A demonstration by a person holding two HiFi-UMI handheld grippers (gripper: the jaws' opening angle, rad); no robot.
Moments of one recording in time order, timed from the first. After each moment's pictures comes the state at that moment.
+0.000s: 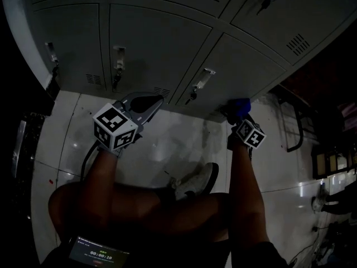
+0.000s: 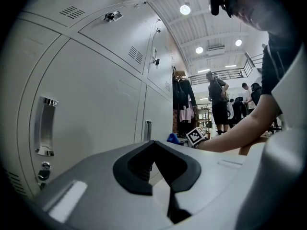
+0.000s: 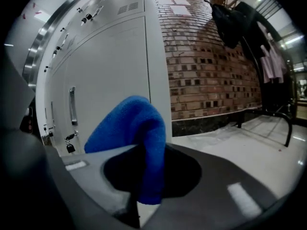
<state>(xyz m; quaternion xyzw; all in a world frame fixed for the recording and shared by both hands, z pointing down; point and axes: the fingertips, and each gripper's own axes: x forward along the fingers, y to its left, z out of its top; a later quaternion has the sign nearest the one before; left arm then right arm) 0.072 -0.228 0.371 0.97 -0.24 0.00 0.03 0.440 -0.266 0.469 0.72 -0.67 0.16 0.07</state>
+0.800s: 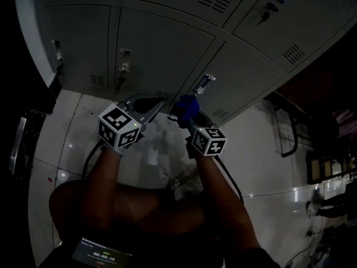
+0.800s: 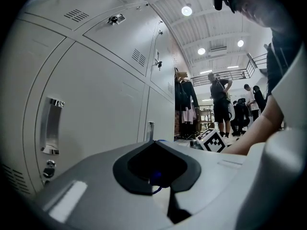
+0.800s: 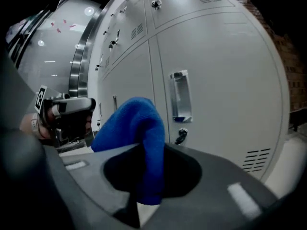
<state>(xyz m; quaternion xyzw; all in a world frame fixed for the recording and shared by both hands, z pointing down) 0.062 -0.229 0.370 0.97 -0.25 -0.01 0.04 0.179 -0.256 0.461 0.53 -0.83 0.13 0.08</state>
